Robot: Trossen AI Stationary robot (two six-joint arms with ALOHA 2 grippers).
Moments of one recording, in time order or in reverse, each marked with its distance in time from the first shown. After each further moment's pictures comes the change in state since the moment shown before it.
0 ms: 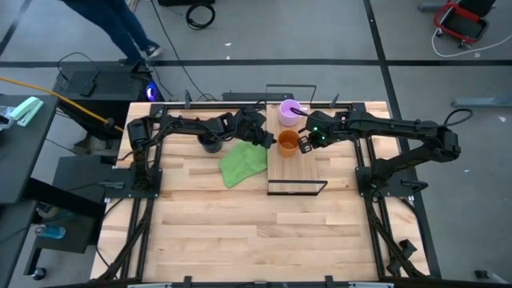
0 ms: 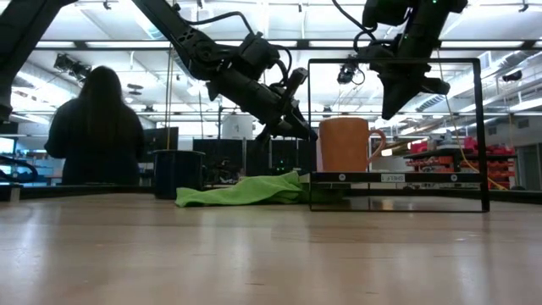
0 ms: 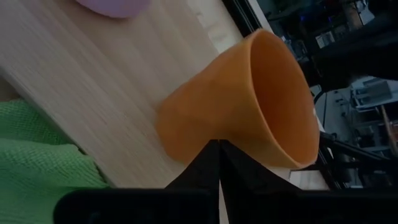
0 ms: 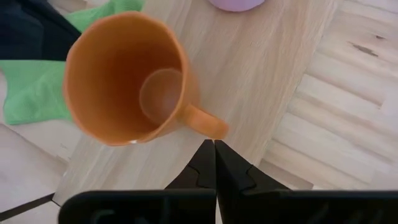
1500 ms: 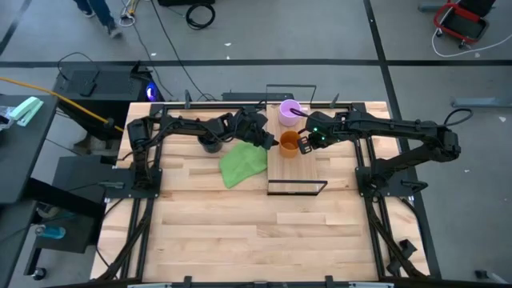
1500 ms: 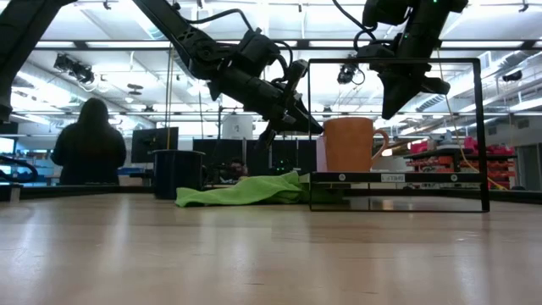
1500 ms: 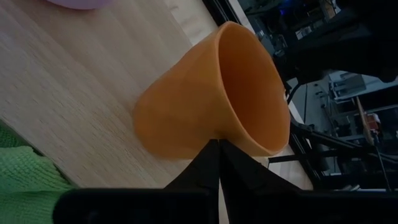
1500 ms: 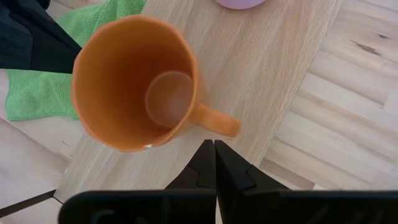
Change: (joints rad) left arm -0.006 0.000 0.000 0.045 0.059 -0.013; right arm 0.008 0.000 0.000 -0.001 -0.003 -0.001
